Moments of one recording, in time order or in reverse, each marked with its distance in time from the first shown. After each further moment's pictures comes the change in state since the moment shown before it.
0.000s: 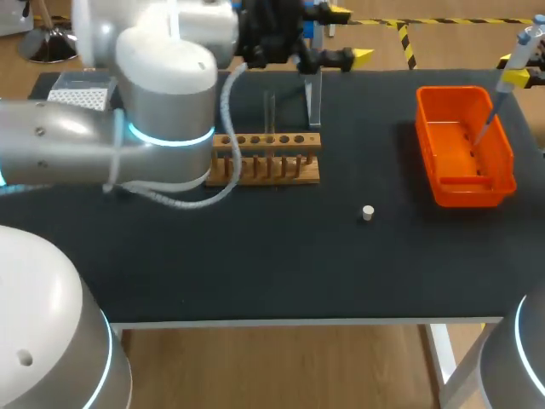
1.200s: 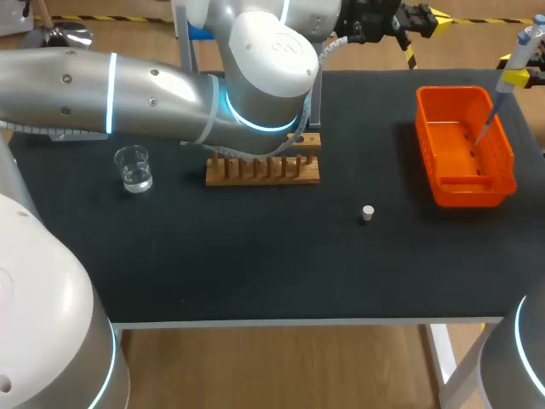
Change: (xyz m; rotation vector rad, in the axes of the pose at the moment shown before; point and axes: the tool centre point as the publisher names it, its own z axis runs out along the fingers) left arm -0.001 -0.023 0.126 -0.064 0.036 0.015; right arm 0.000 0.000 0.000 0.000 0.000 0.000
